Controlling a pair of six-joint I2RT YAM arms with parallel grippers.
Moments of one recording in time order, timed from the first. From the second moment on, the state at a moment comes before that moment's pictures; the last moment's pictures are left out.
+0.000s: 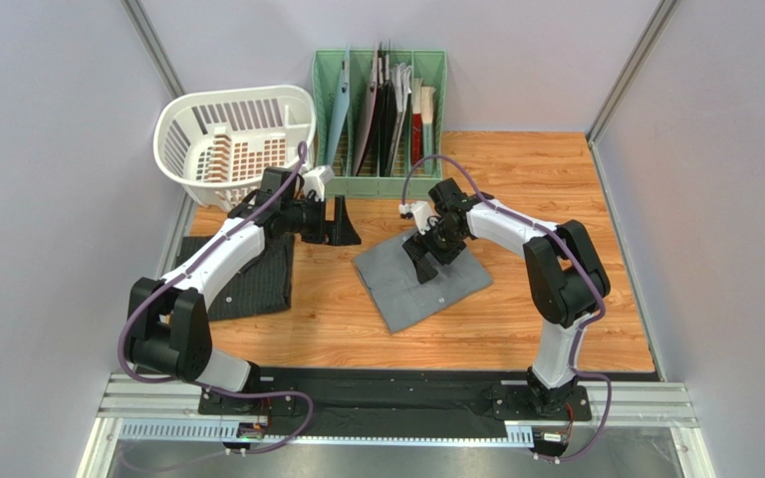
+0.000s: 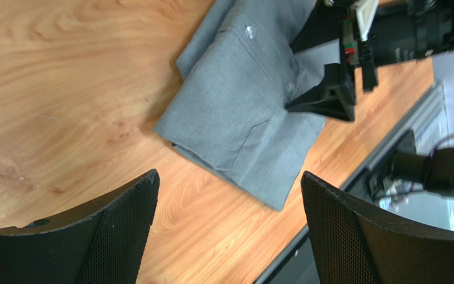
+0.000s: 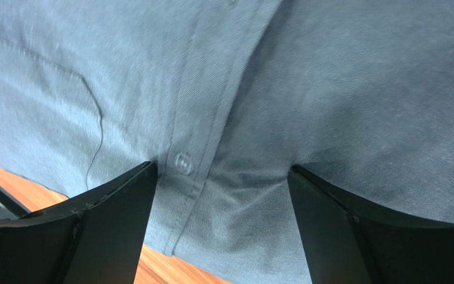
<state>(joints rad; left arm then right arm) -0.30 1.44 1.04 -0.38 0.58 -0.25 0.49 1.89 1.28 -0.66 -0.33 -0.19</state>
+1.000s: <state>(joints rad) -0.46 2.01 1.04 -0.05 1.01 -0.51 0.52 1.89 1.28 -0.93 -0.50 -1.08</state>
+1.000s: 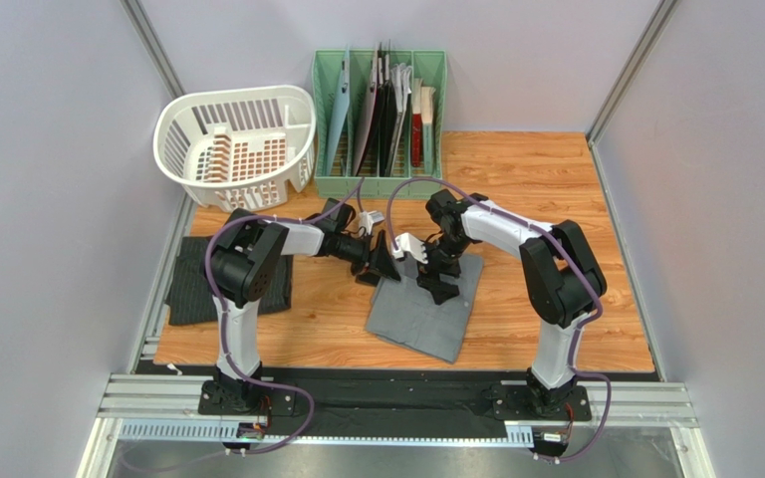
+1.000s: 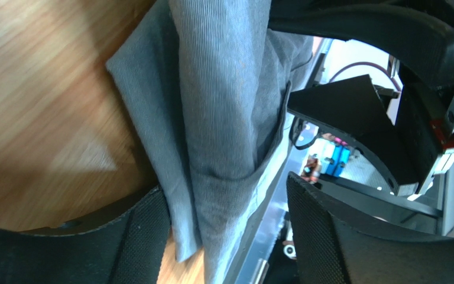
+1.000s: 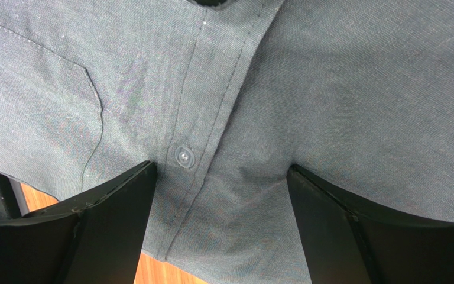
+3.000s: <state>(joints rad) -1.05 2.09 1.67 -0.94 -0.19 0.05 -0.30 1.51 1.14 -1.23 -0.93 -0.46</state>
